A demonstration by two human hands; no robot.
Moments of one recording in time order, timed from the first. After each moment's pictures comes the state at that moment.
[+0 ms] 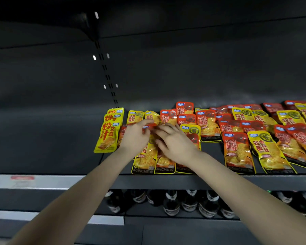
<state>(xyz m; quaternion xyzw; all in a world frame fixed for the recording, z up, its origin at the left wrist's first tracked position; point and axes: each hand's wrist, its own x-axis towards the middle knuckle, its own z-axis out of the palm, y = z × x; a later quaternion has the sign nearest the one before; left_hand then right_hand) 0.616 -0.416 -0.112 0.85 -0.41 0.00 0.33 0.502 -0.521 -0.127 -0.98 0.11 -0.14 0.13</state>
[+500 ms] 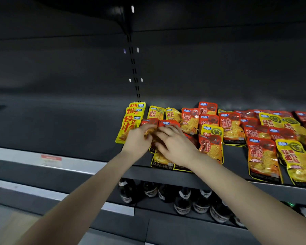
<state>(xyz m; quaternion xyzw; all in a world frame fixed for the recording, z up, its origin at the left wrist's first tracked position) 0.632 -0.361 -0.128 0.86 -0.38 0.01 0.34 0.535 -0.481 -0.131 -0.99 0.03 -0.10 0.11</state>
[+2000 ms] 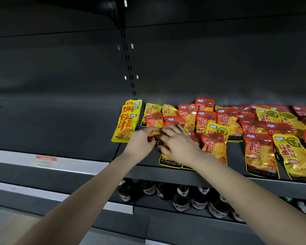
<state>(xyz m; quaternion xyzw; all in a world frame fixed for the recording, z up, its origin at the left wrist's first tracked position) 0.625 -0.371 -0.141 0.84 -0.43 -0.01 0.32 0.524 -0.493 -0.141 -0.99 0.04 -0.09 0.07</state>
